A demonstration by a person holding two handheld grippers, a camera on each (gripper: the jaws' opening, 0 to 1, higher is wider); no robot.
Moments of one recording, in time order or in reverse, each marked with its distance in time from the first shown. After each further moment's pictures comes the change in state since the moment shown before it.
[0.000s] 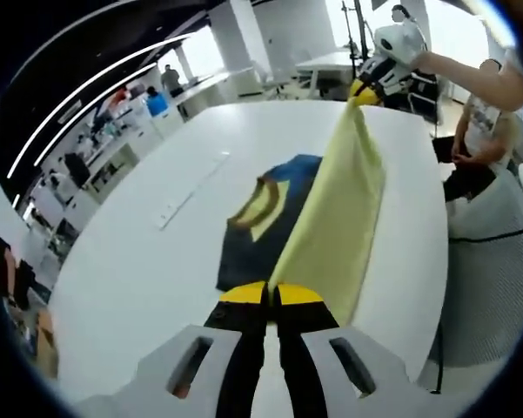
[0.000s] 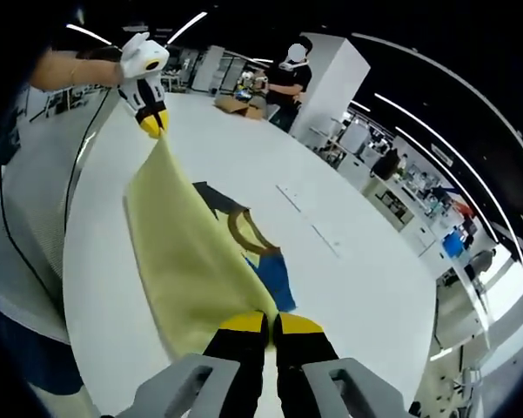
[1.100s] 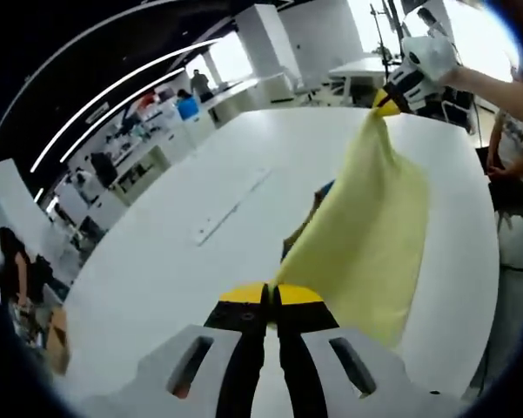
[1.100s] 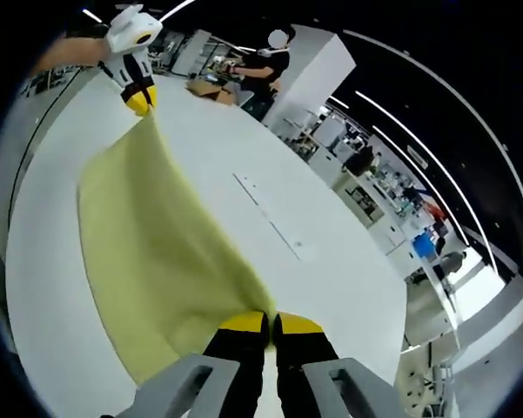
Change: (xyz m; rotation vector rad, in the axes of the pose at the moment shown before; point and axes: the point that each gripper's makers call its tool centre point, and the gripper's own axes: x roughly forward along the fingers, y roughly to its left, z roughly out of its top) left arm 0.049 0.077 0.024 0.005 -0.045 0.170; right arm 0.066 -0.063 0.004 -0.047 0.069 -0.194
